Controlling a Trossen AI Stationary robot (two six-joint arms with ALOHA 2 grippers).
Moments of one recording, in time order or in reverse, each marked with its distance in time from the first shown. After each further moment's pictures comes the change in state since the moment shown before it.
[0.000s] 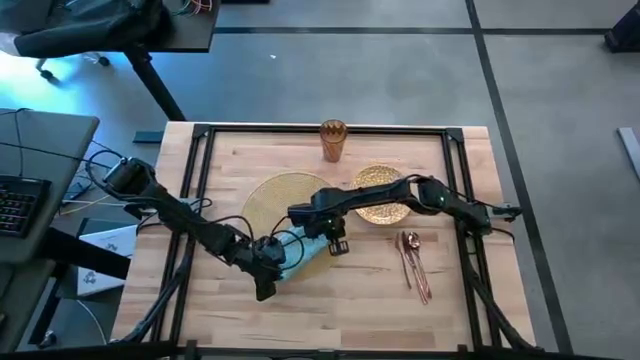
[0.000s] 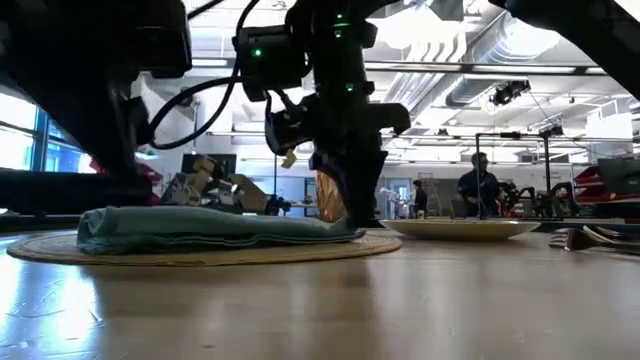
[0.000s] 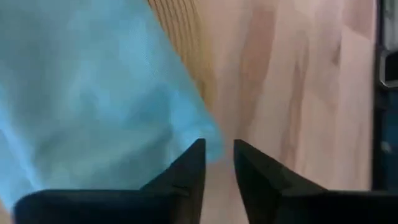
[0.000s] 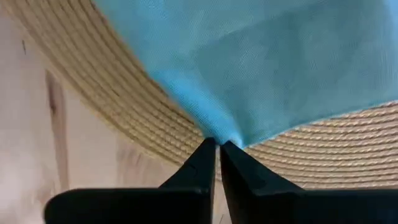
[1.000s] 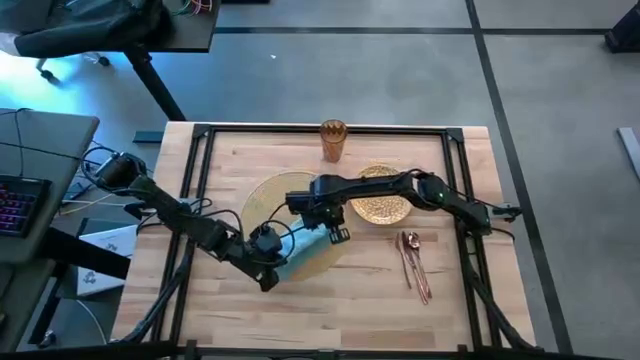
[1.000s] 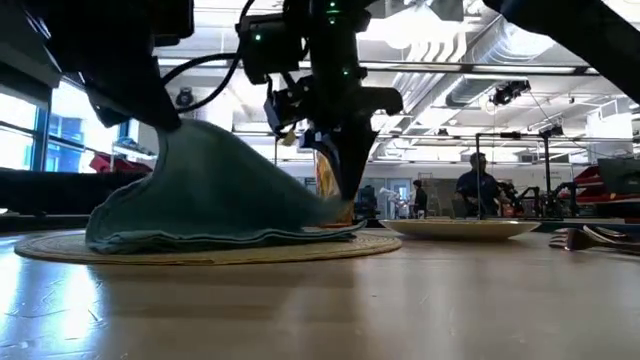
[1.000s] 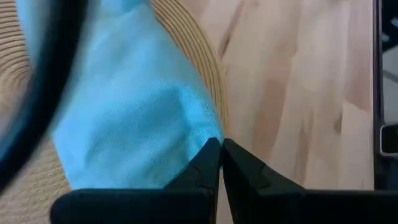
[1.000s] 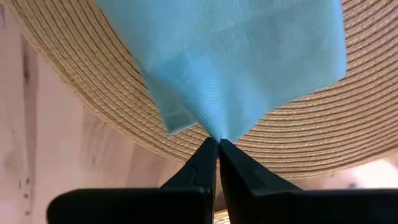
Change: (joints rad) left arm -0.013 -0.088 -0.001 0.007 -0.318 0.002; right arm -0.032 -0.001 0.125 -0.096 0.077 -0.124
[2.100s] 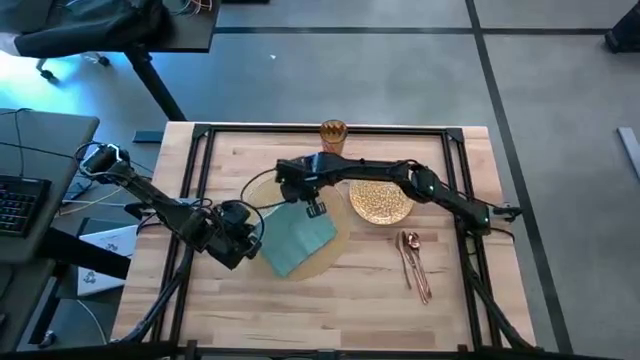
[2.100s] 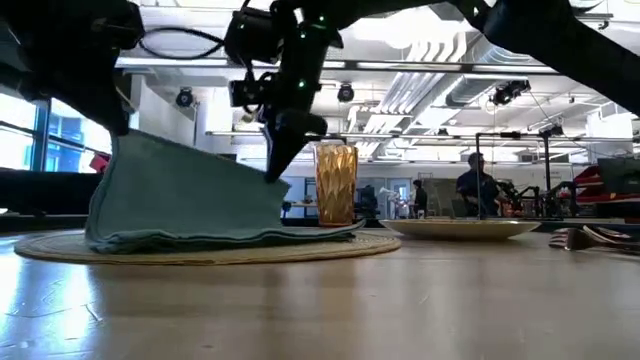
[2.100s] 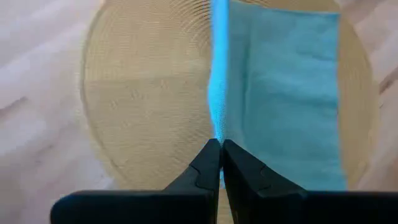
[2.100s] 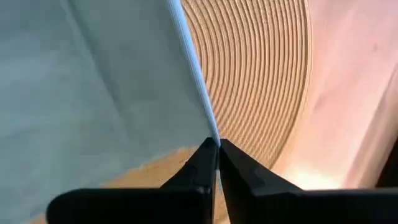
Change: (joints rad) left arm -0.041 -0.229 0.028 -0.694 -0.253 -0.530; right arm -0.133 0.076 0.213 0.209 0.125 -0.197
